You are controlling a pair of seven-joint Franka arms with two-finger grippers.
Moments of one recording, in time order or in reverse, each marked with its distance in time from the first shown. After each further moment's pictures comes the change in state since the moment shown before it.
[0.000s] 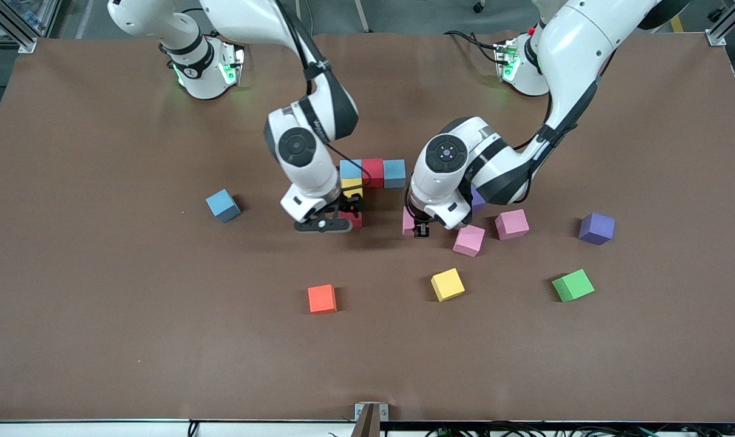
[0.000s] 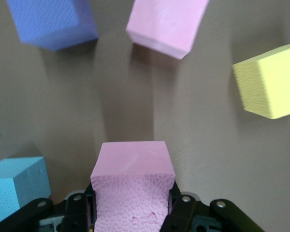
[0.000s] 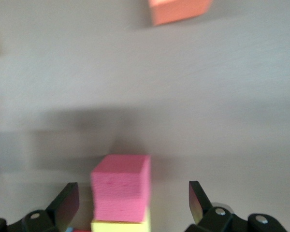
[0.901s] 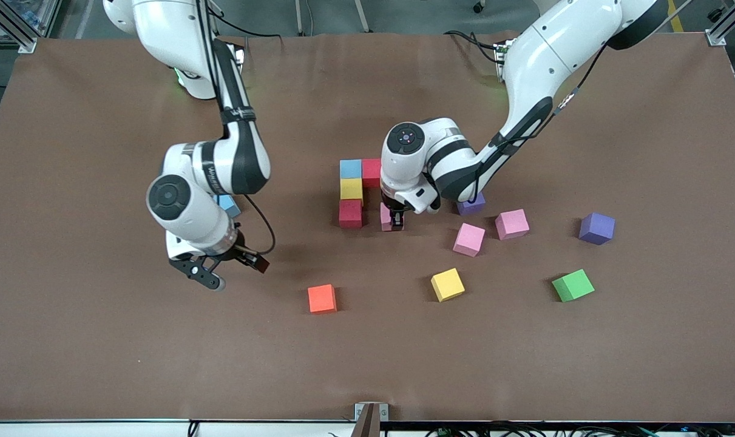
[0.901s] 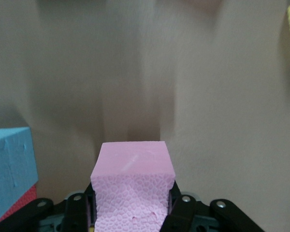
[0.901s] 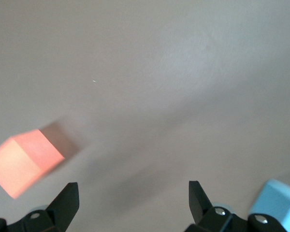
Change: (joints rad) left arm -0.102 0.113 0.000 -0.004 0.233 0.113 -0.259; right arm -0.169 0.076 -0.144 0.100 0.004 -0.082 0.336
